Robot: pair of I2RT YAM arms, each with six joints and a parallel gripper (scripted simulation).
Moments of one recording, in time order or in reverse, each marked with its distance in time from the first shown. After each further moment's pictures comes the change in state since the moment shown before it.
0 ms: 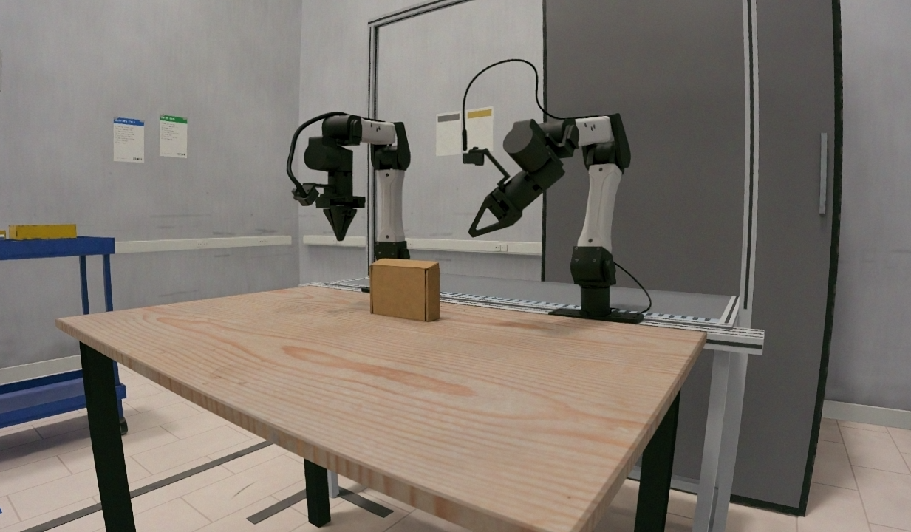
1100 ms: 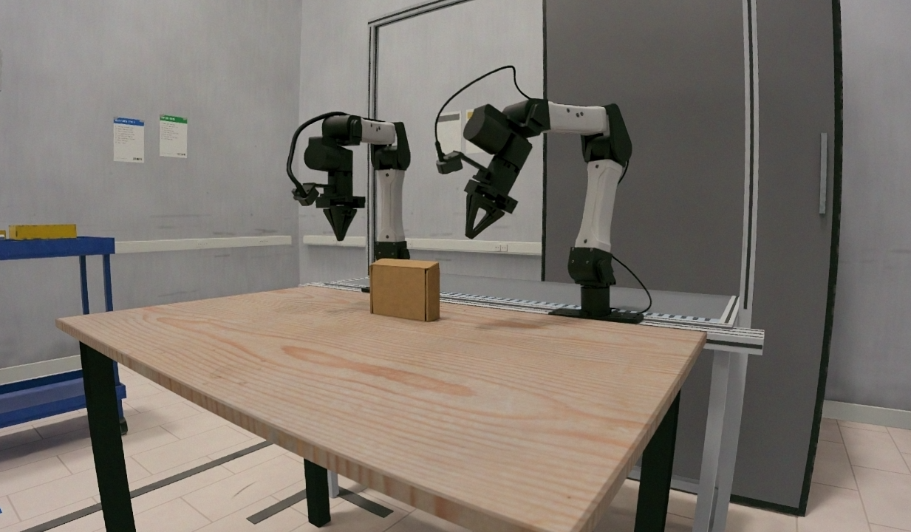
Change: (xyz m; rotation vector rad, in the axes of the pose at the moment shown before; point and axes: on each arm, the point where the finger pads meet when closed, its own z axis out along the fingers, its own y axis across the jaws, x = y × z) left arm -0.001 0.005 0.006 -0.265 0.328 -0.445; right arm 0.000 0.000 0.000 0.000 0.000 0.000
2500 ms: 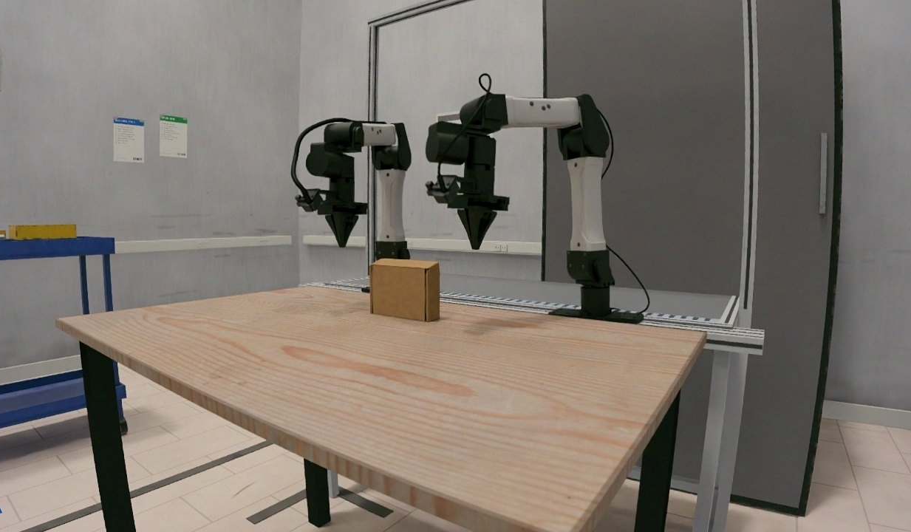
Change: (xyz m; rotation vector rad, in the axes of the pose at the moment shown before) left arm 0.017 0.008 0.015 -0.277 0.327 -0.483; right arm -0.001 0.008 0.016 -0.026 -0.020 -0.061
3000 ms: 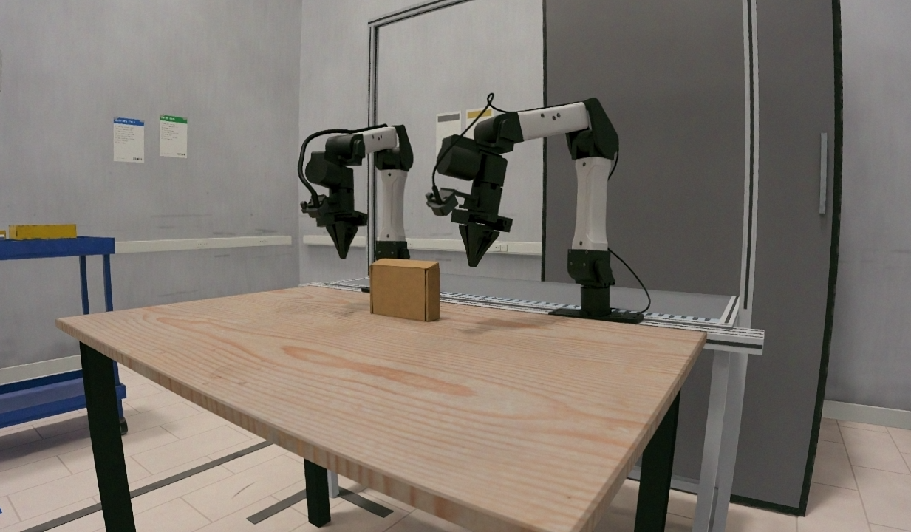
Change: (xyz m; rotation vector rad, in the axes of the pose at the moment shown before) left arm -0.006 0.000 0.031 0.089 -0.108 0.162; right arm -0.013 0.012 0.024 -0.097 -0.112 -0.162
